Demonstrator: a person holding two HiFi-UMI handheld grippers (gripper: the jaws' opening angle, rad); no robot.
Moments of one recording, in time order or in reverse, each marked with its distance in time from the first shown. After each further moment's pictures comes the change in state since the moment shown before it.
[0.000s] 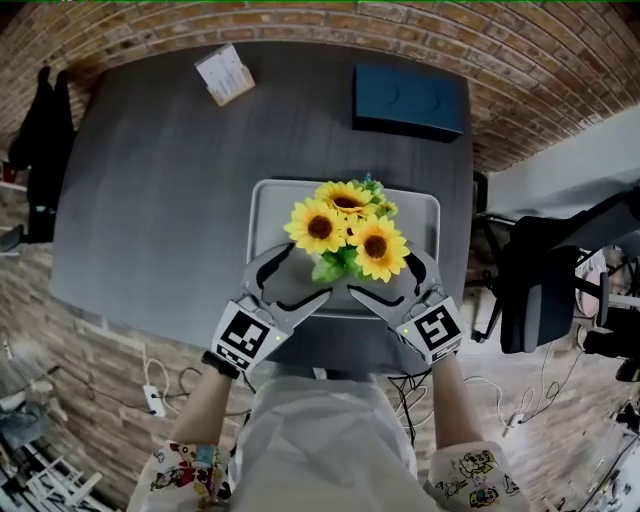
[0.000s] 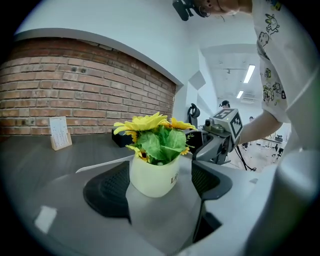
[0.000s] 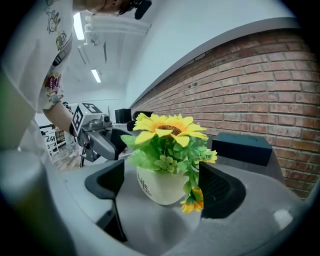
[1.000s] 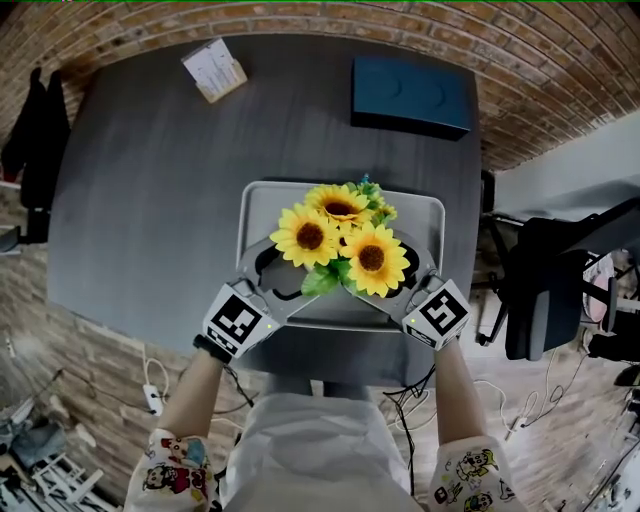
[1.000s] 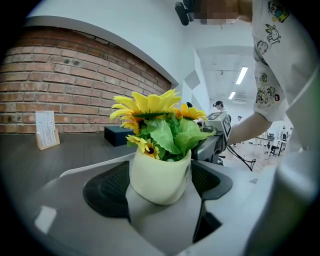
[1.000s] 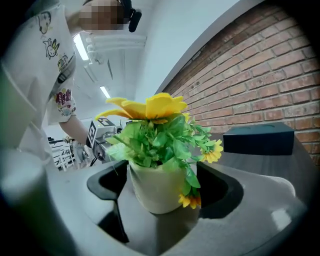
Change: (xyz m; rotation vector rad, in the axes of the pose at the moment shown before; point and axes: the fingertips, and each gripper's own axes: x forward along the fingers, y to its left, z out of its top) left arm 0.037 0.019 -0.013 0.042 -0.009 -0.093; right arm 0.027 -0.017 -0.007 0.066 -0.112 0.179
